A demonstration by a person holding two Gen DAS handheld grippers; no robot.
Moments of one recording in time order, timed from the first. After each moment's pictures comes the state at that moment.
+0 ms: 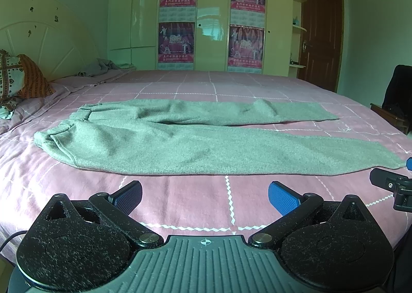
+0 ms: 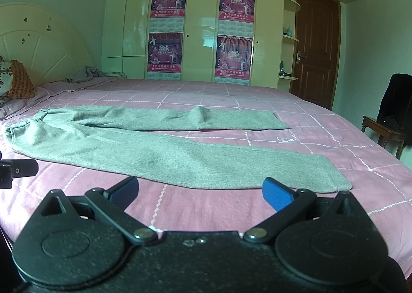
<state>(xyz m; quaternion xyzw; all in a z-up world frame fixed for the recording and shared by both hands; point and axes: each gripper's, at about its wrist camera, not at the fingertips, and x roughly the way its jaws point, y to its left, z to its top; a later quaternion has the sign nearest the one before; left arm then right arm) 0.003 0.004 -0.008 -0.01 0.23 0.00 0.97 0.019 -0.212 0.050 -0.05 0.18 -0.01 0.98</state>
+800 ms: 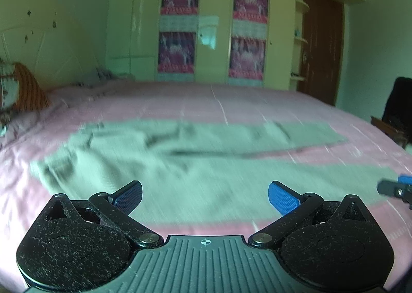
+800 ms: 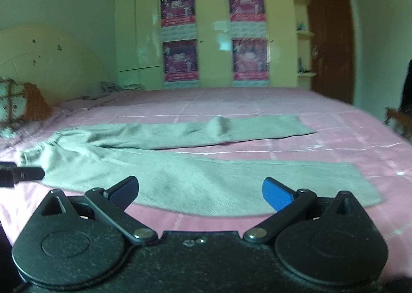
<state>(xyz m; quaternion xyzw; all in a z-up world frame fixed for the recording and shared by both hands) 0.072 0.059 0.026 -0.02 0.20 -0.01 0.98 0.070 -0.229 0.067 0.01 0.18 0.06 0.98</state>
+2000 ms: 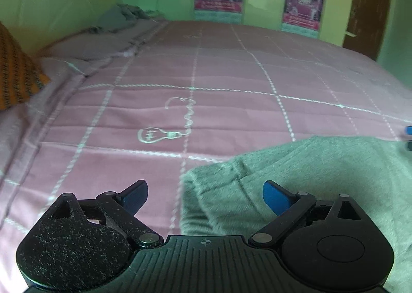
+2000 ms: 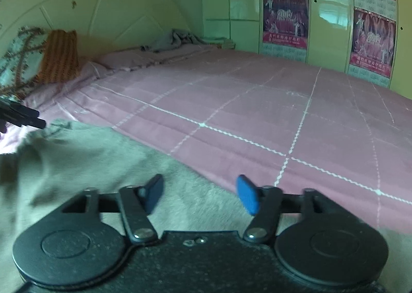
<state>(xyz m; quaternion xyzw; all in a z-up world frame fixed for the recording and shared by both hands) 0.475 0.384 -0.035 -0.02 0.37 0.00 0.93 0.513 -0.091 0.045 -0.09 0.28 0.27 0.92</state>
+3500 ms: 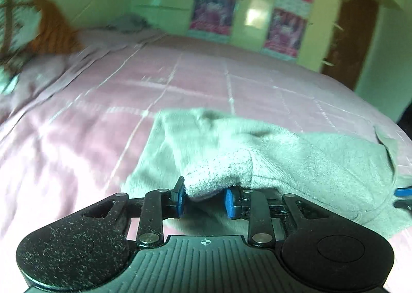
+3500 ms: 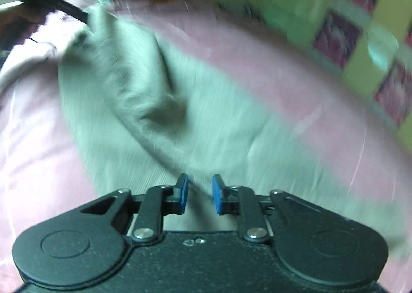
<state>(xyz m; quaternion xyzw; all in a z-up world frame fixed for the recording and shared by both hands) 0.198 0.339 -0.037 -0.10 0.31 -0.01 0.95 0.246 -0.081 0.027 -0.29 0.31 0.30 0.86</state>
